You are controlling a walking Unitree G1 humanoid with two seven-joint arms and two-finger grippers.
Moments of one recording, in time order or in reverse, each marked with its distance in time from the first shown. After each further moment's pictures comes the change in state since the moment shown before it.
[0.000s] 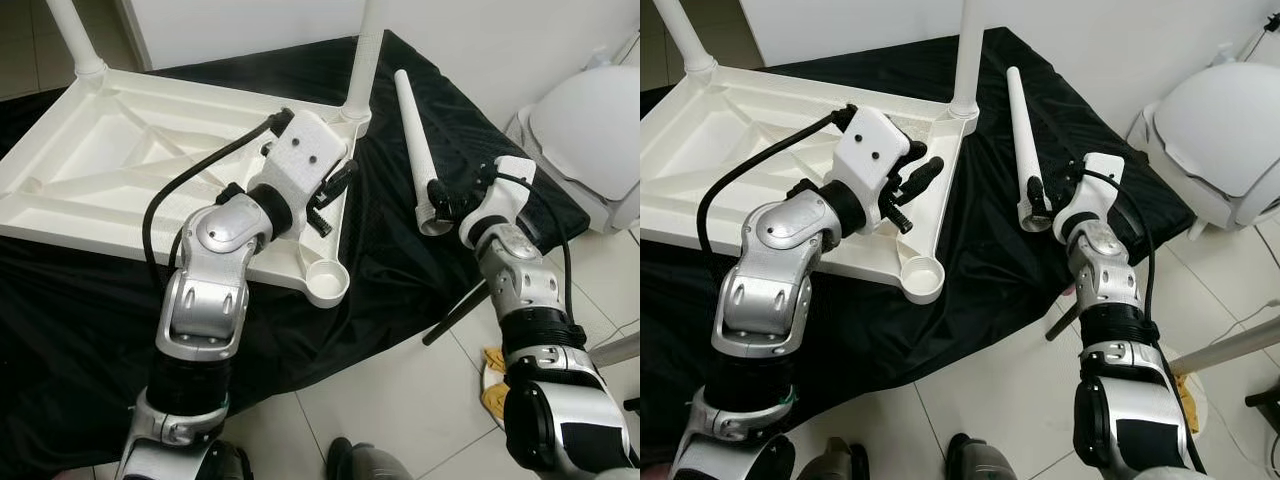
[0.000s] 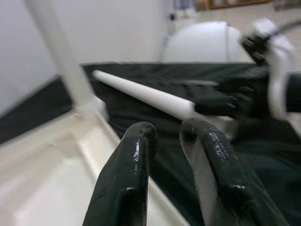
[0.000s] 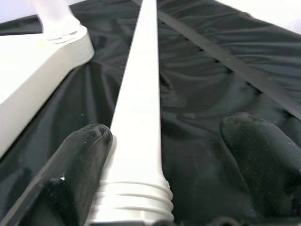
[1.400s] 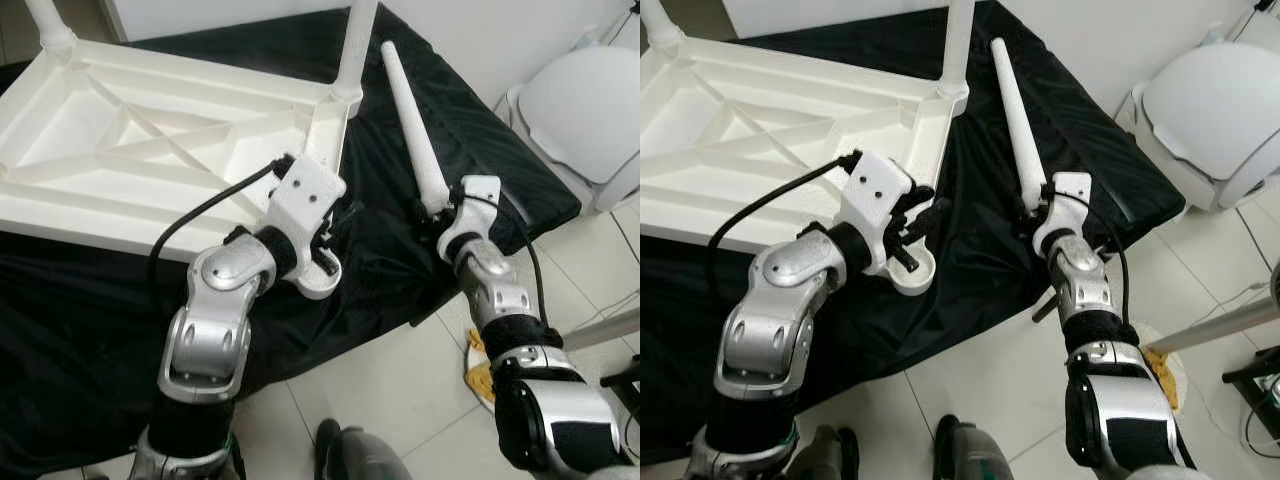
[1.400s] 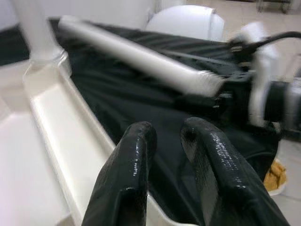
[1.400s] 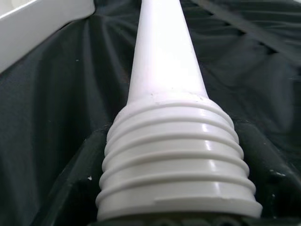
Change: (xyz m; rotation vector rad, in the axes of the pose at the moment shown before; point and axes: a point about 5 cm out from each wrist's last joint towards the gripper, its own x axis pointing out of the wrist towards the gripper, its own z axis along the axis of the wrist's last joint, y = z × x) left arm -0.006 -0.008 -0.025 -0.161 0.075 -0.003; right arm -0.007 0.012 -0.035 -0.076 -0.039 0.024
